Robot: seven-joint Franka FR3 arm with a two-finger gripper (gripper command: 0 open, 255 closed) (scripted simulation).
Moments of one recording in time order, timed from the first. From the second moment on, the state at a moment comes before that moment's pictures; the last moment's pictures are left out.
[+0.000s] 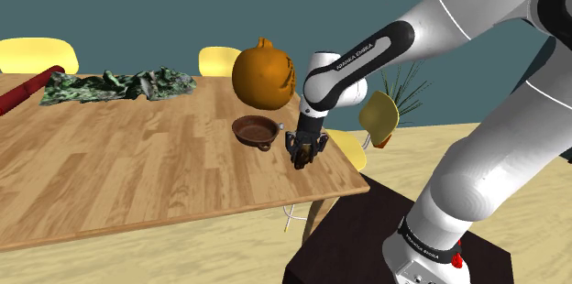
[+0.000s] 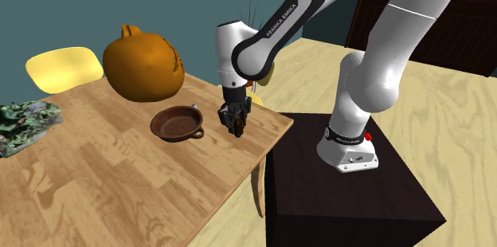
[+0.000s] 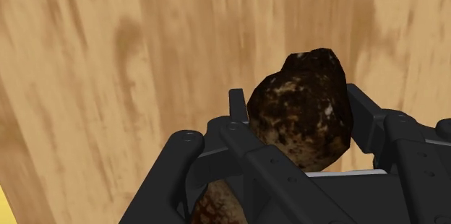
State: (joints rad) arm -0.12 -0.23 0.10 -2.69 0.25 2.39 0.44
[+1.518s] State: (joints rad) arm -0.13 -0.42 0.09 -2.53 0.21 2.04 0.50
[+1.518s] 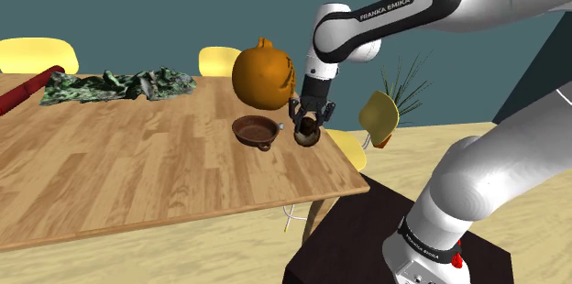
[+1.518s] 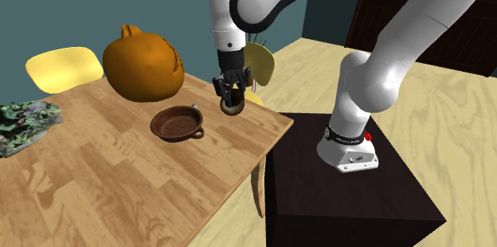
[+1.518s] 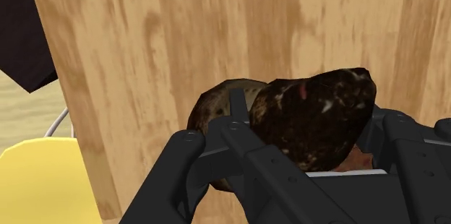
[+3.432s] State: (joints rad) arm -0.11 0.20 0.14 -1.98 0.15 2.16 0.59
